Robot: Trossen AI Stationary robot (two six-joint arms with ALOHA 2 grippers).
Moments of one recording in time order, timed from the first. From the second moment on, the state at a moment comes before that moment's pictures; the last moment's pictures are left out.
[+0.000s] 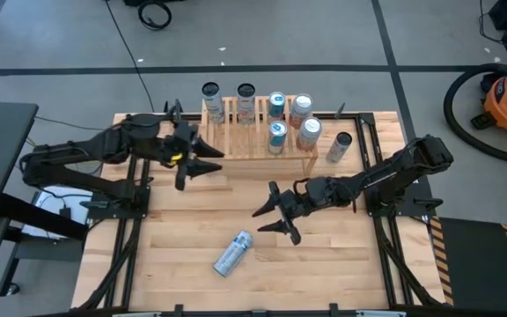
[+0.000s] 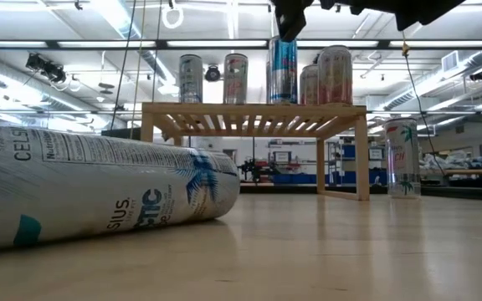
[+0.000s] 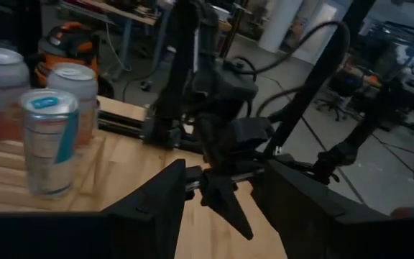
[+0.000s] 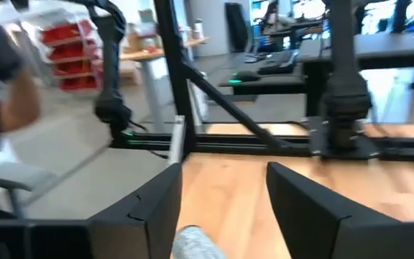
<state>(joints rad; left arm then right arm) 0.08 1.04 1.17 -0.28 0.18 -0.31 0.24 1.53 0.80 0.69 -0.13 0.13</state>
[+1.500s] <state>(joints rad) 0.08 0.97 1.18 -0.47 0.11 -0.33 0.27 2.03 1.42 -0.12 -0.18 -0.25</state>
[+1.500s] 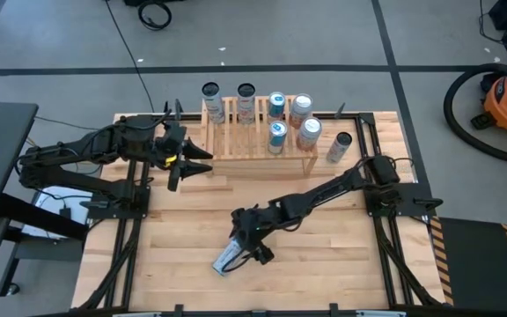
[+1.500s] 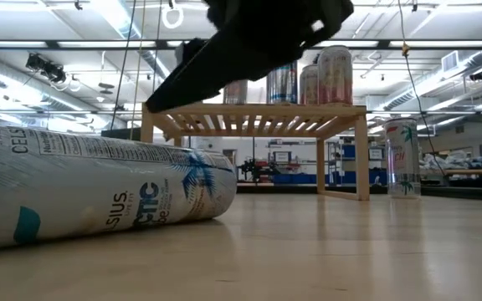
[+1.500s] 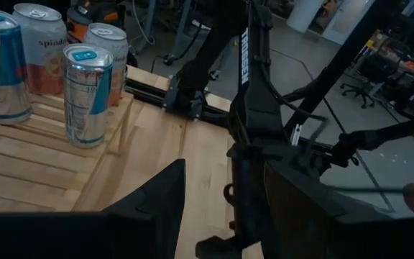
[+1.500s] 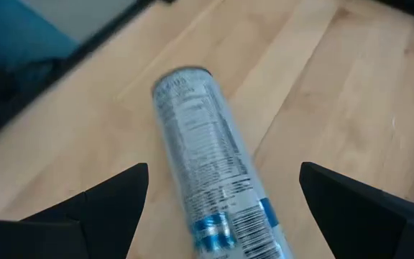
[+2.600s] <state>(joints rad) 0.08 0.97 1.17 -0.50 0.11 -0.33 0.30 2.17 1.50 -0.28 0.01 -0.33</state>
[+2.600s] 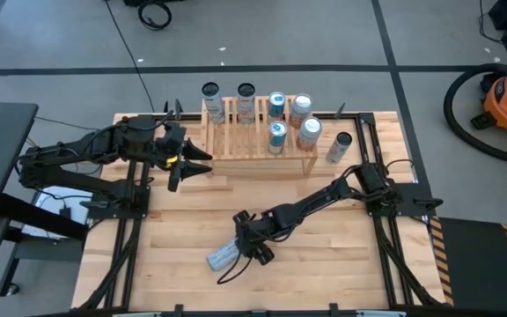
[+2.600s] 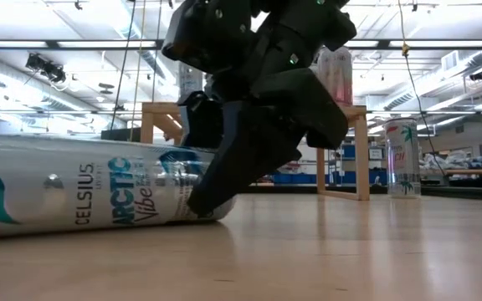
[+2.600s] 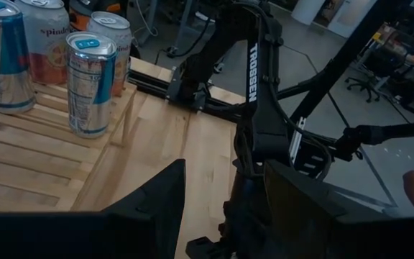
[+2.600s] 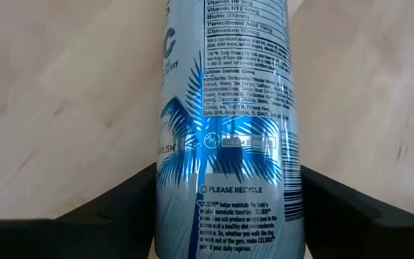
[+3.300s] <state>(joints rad) 0.08 0.97 1.17 -0.52 0.09 -0.33 0.31 2.17 1.55 -0.30 0.00 -0.28</state>
